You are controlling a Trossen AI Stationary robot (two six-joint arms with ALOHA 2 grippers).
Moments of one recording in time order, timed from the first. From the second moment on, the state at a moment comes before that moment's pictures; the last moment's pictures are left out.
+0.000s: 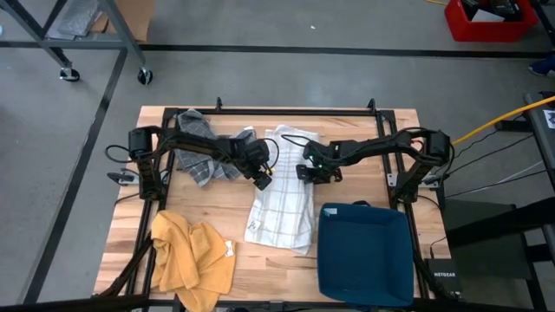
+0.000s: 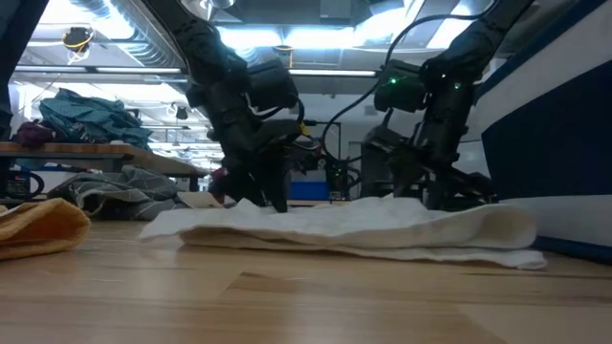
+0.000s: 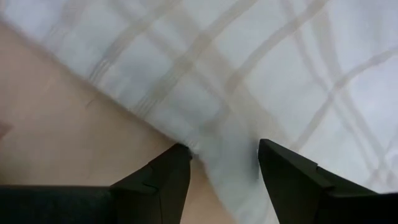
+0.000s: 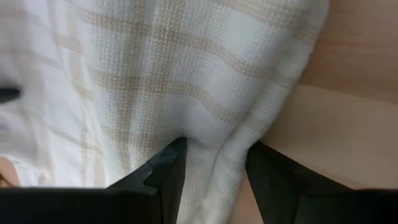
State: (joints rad) left arm 0.23 1.86 1.02 -0.28 0.22 -0.55; right arm -0.27 1.70 0.84 -0.30 -0.27 1.22
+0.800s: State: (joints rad) left arm 0.23 1.85 1.02 -0.27 0.25 -0.50; right arm -0.27 1.70 0.84 -0.26 -0.25 1.09
